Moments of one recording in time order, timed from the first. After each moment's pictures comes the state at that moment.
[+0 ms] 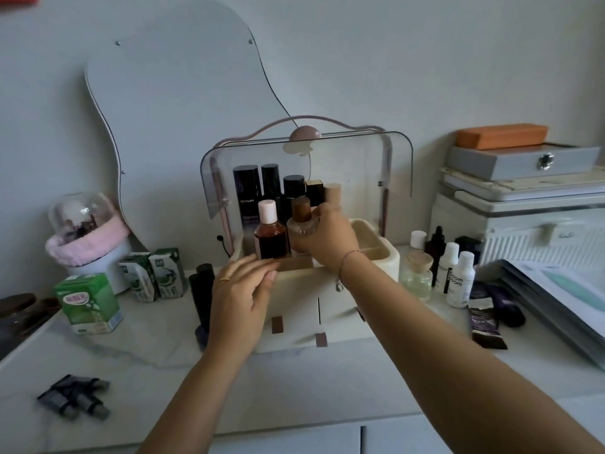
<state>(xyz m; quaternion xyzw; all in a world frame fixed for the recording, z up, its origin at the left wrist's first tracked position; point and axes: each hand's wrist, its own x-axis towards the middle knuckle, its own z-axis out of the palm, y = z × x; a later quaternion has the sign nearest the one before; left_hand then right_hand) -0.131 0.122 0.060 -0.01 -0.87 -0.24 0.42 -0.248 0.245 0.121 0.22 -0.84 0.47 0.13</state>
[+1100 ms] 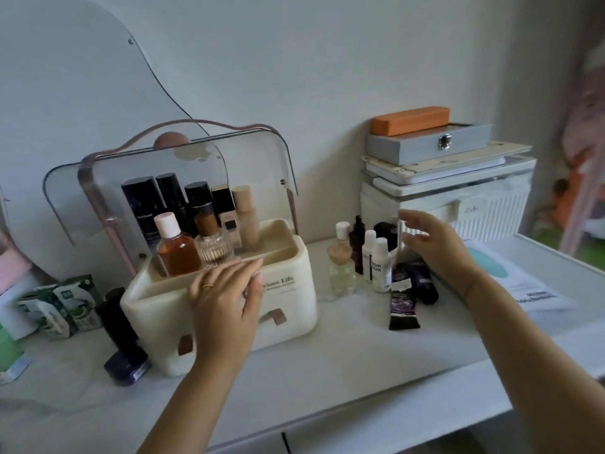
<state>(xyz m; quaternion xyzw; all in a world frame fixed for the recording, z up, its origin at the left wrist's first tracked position) -0.165 0.223 0.058 -0.04 -0.88 -0.14 0.44 -0.309 0.530 0.050 0.14 -0.82 0.52 0.17</state>
